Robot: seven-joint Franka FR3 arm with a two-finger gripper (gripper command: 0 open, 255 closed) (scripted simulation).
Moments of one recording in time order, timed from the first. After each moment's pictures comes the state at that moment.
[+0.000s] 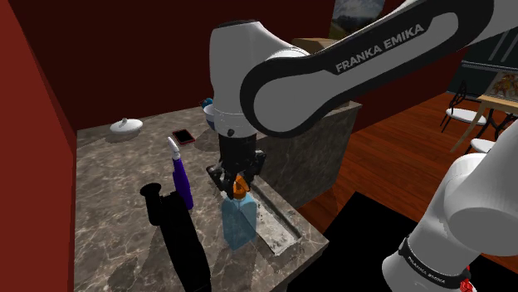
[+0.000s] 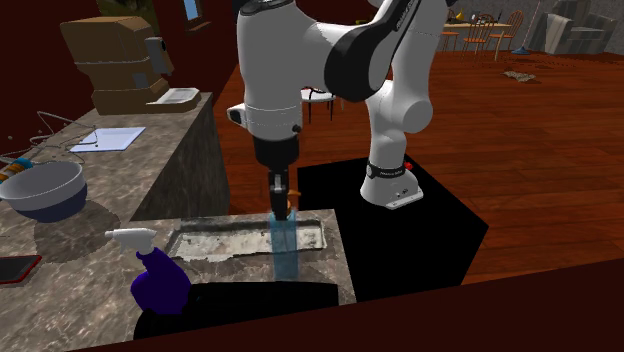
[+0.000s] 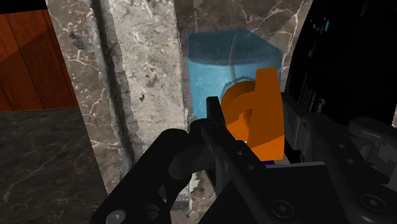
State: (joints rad) arm 0.05 -0.18 0.54 -2.27 0.10 2.11 0.73
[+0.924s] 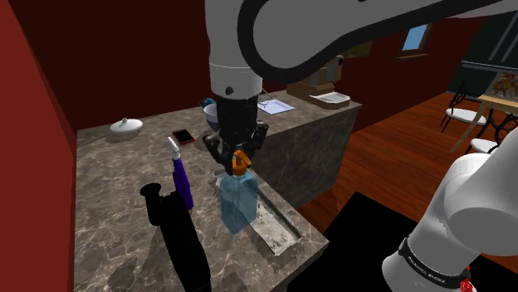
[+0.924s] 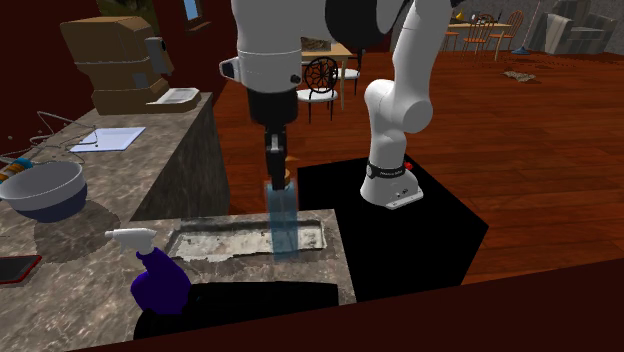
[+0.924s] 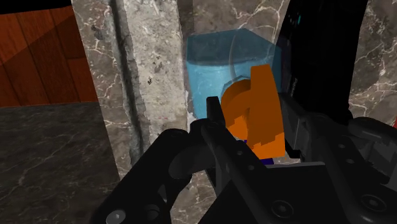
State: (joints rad) arm 0.05 -0.24 0.52 -2.13 0.12 1.92 0.71
